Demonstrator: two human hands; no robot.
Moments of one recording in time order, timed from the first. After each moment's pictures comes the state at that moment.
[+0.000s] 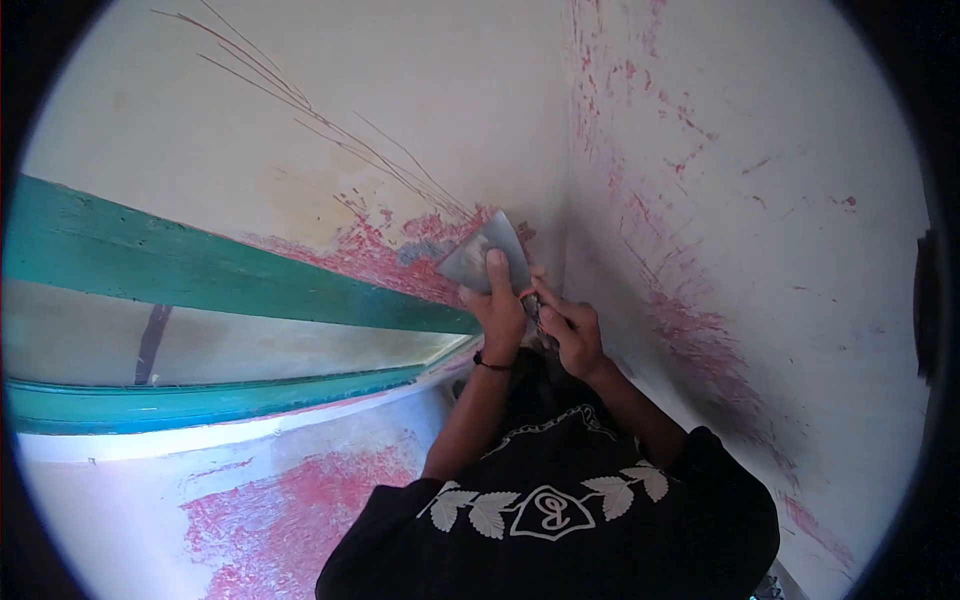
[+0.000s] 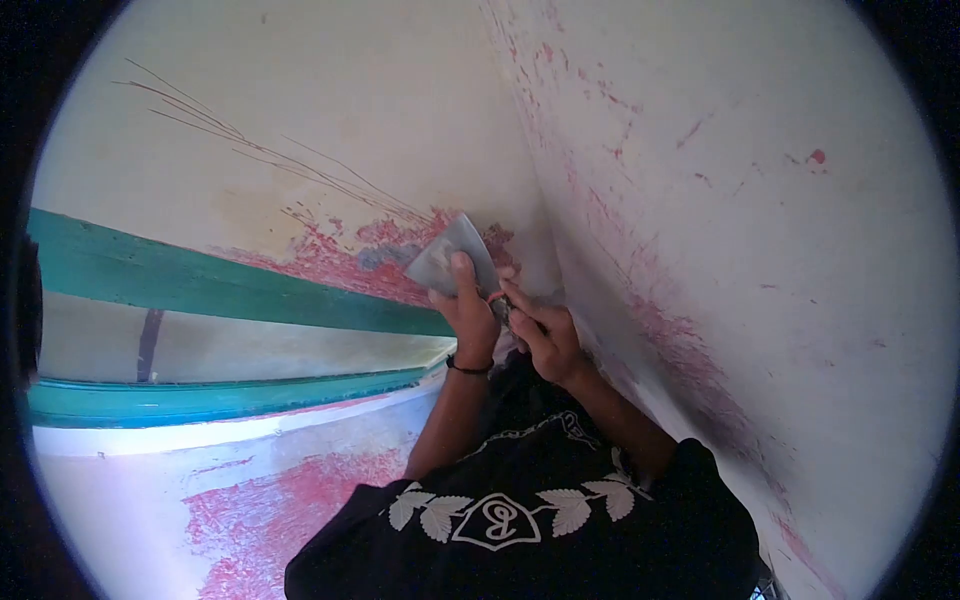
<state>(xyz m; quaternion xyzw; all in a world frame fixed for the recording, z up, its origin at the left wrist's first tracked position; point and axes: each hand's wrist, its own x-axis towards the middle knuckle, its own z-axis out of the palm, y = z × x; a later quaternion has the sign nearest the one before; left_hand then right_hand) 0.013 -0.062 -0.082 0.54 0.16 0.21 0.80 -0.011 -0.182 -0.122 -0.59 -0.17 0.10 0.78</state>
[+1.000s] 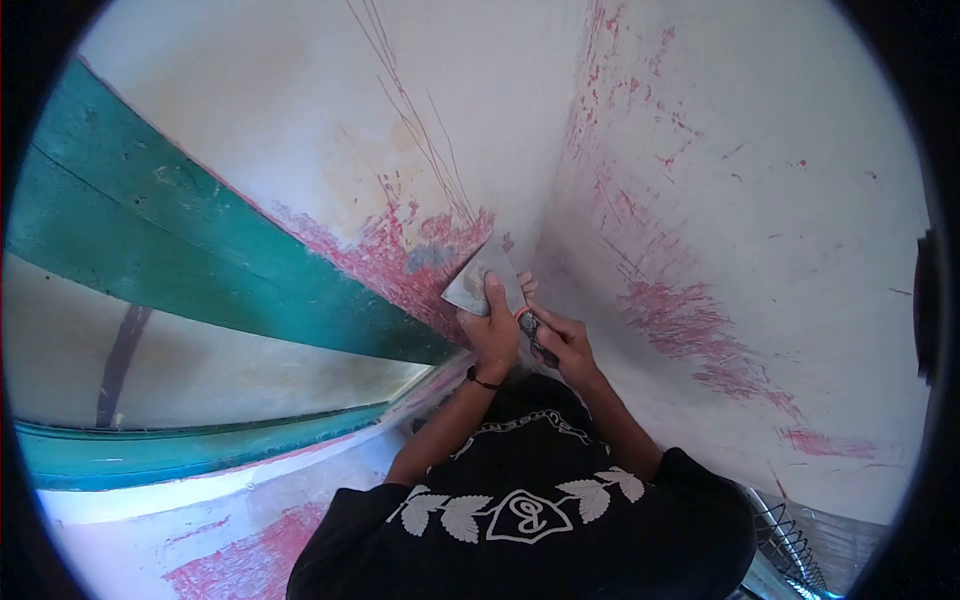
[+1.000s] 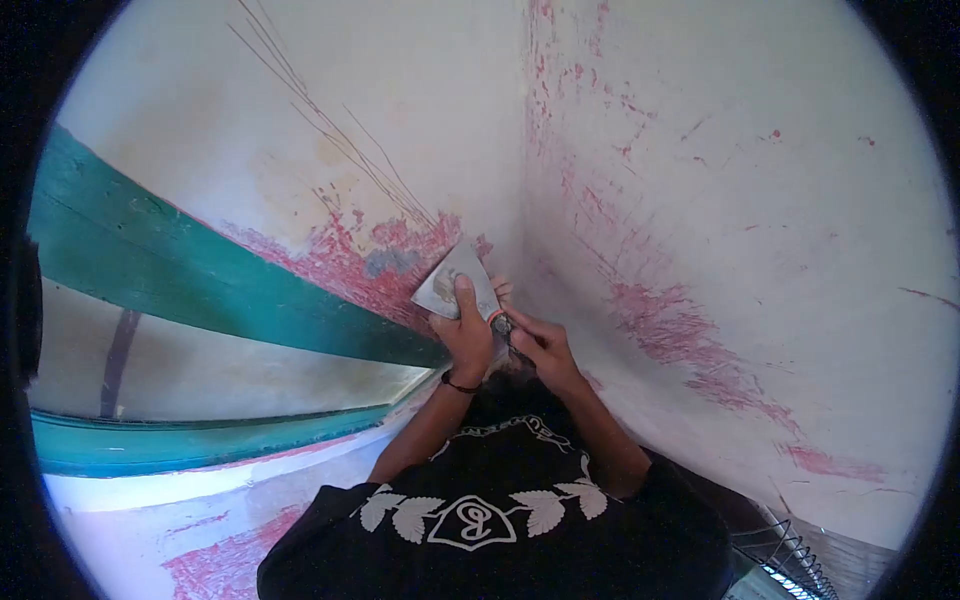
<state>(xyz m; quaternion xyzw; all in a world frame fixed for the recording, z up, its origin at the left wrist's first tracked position) 0.007 -0.055 -0.106 0.48 0.07 0.16 0.86 -0.032 -0.183 -0.137 -0.57 -0.08 0.13 0.81</state>
